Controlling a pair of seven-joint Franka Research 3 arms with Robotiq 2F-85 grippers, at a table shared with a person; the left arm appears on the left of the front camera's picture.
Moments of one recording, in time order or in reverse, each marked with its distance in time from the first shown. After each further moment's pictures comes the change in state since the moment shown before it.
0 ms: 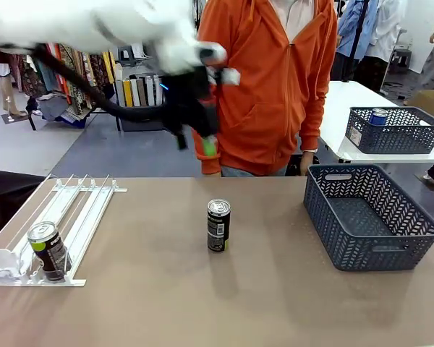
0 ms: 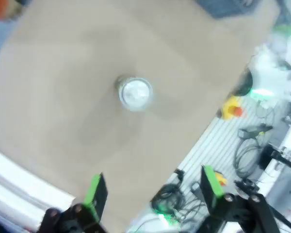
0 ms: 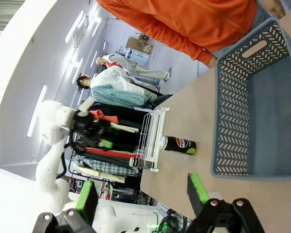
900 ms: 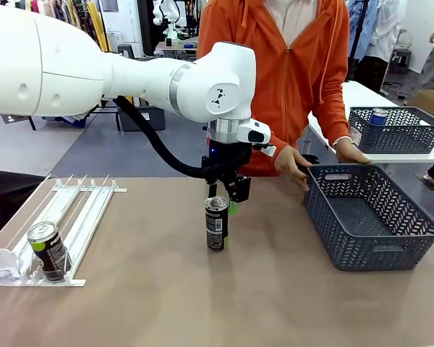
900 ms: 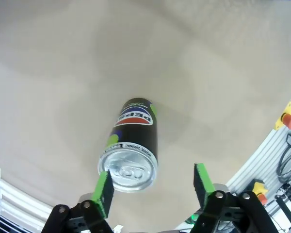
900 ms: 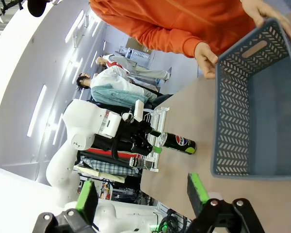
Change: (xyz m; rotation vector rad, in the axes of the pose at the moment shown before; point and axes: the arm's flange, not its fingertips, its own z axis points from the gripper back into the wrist) left arm 0.082 -0.028 -0.179 0.237 0.189 -0.115; right arm 0.000 0.000 0.000 0.000 0.000 0.000
